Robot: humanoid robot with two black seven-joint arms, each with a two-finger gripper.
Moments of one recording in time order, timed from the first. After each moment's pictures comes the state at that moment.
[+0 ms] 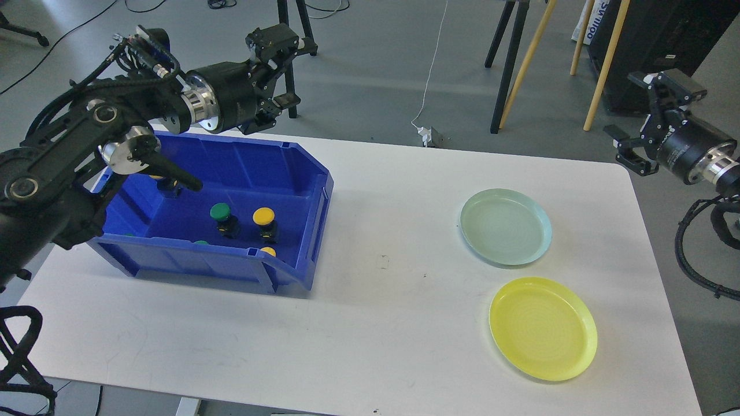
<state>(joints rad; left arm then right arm) -0.88 0.46 -0.84 -1.24 0.72 -0.31 0.31 0.70 -0.64 0.81 0.76 -0.42 0.49 0.17</state>
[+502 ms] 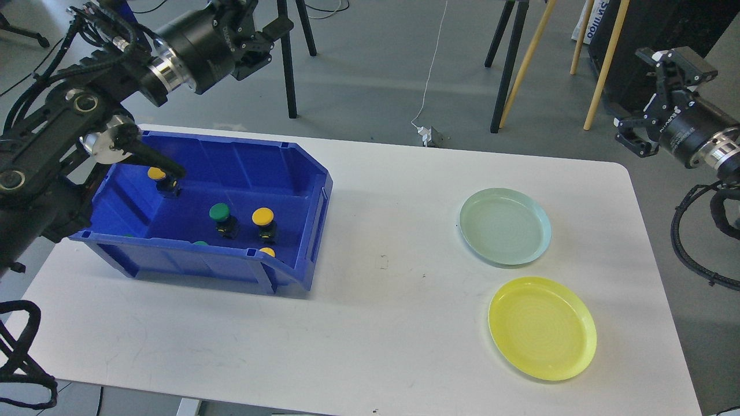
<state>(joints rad) -0.88 0.45 -0.92 -1.10 0.76 -0.37 -0.10 0.70 -0.63 0.91 0.77 -0.42 0.49 0.19</state>
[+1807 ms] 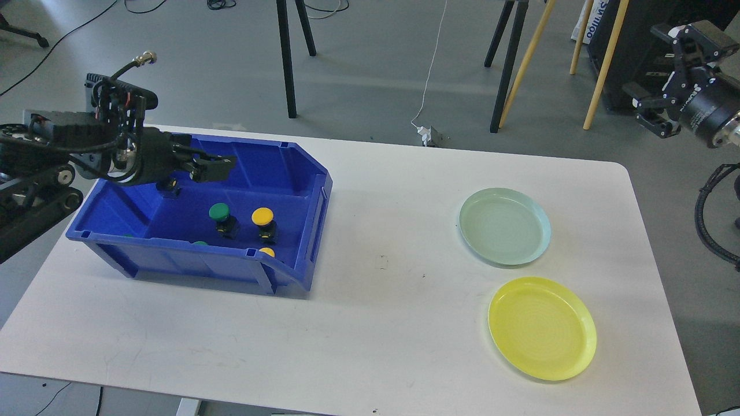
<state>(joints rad) -0.93 0.75 -0.46 -1.18 1.84 -0.49 -0.11 0.78 -0.70 0.82 0.76 -0.44 0.49 0.18</state>
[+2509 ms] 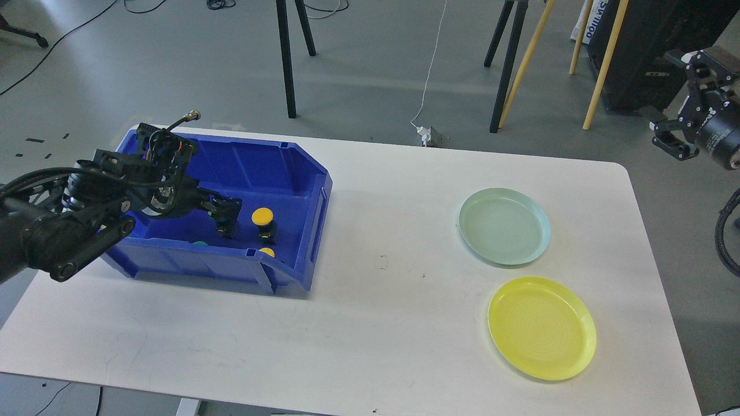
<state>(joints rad) -0.91 0.54 -0.34 -0.87 1.93 -0.49 -0.11 0.71 -0.74 0.82 0.77 -0.46 0.49 0.19</state>
